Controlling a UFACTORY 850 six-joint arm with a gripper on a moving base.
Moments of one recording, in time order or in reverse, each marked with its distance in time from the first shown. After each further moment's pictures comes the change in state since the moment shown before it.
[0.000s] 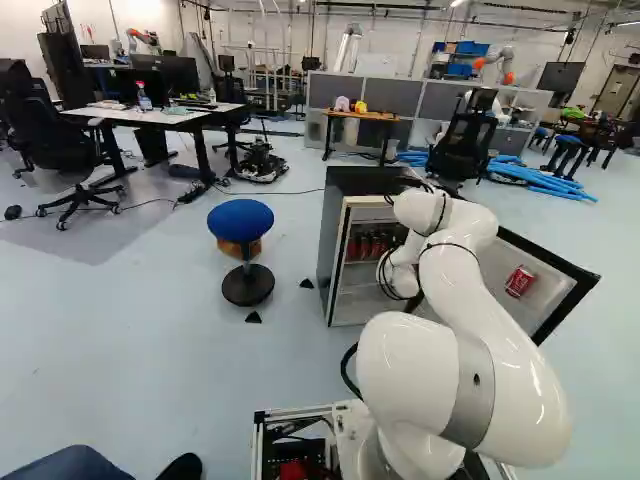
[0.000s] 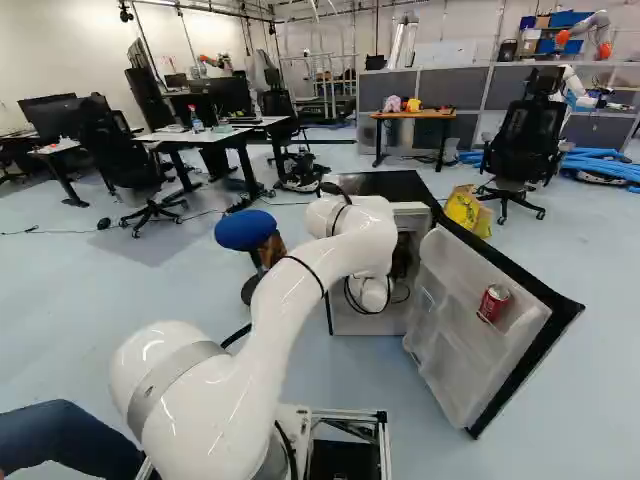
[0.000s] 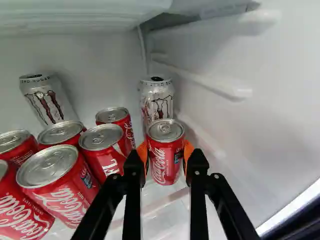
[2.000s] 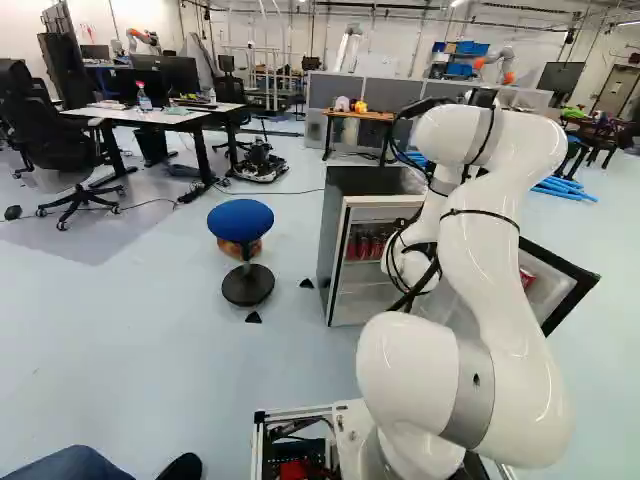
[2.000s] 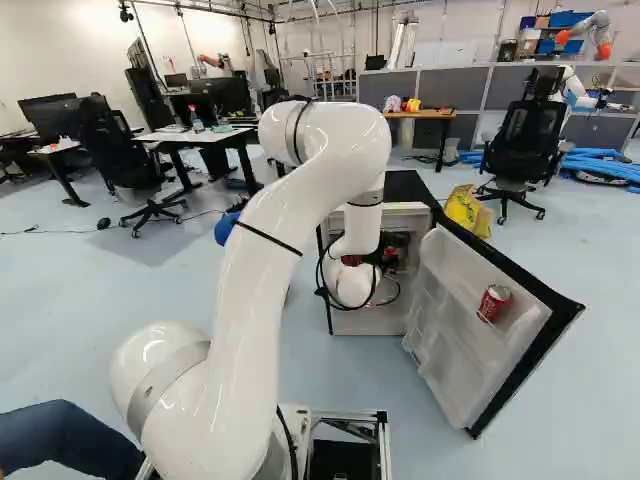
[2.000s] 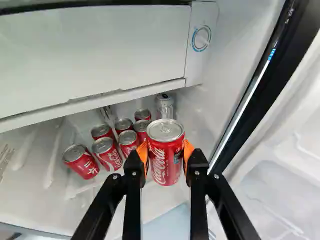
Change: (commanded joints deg) arm -0.1 35.3 45.3 0.0 0.0 0.0
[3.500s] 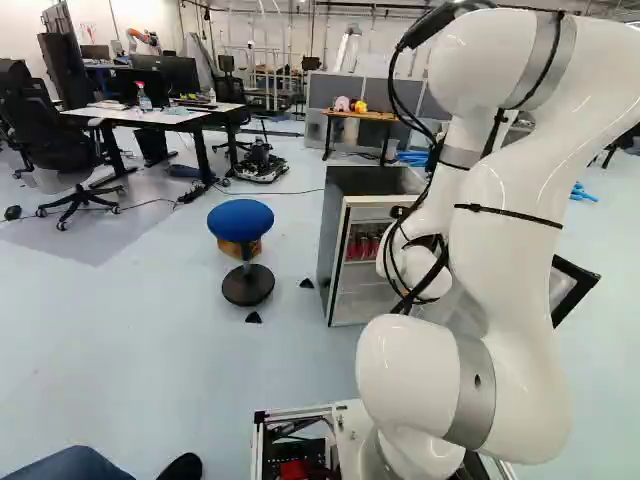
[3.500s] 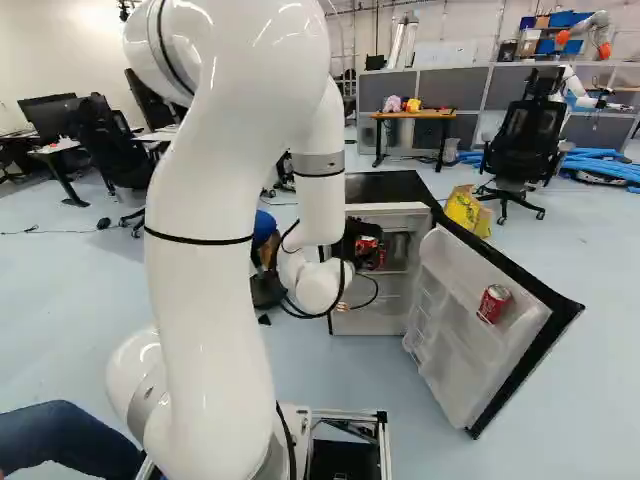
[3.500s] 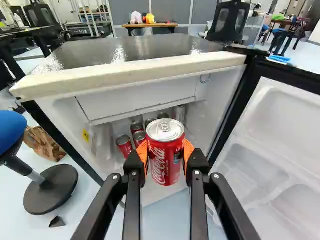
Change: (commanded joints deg) arm 3.0 25.0 23.8 0.0 0.0 0.0
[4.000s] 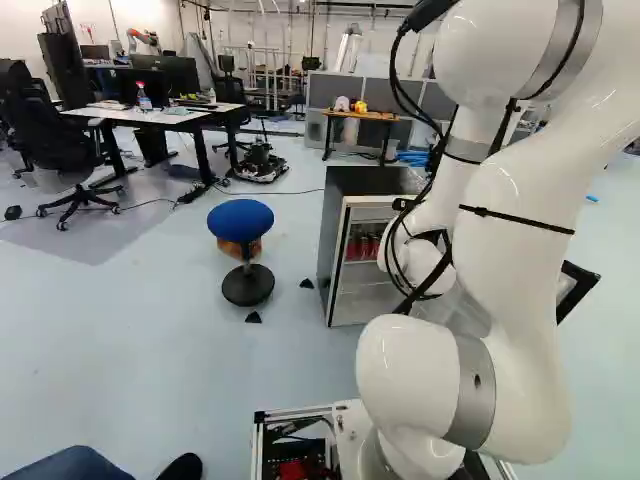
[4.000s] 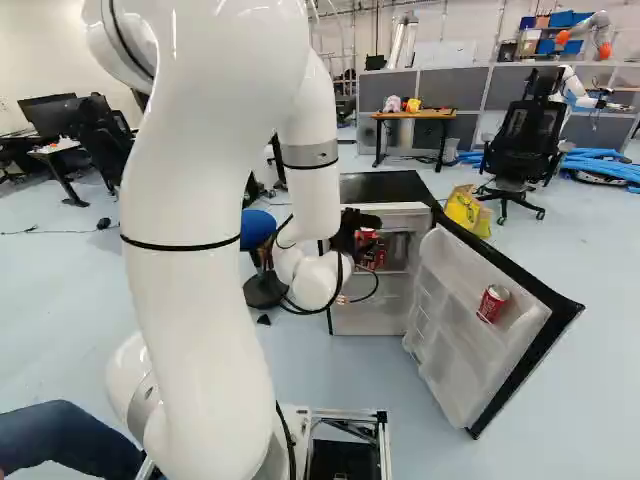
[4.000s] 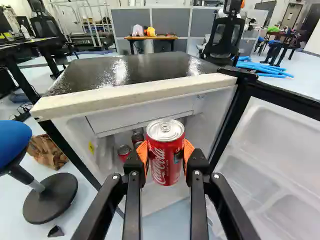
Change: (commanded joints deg) arm 0.0 4.8 1.5 0.0 -0.5 0.0
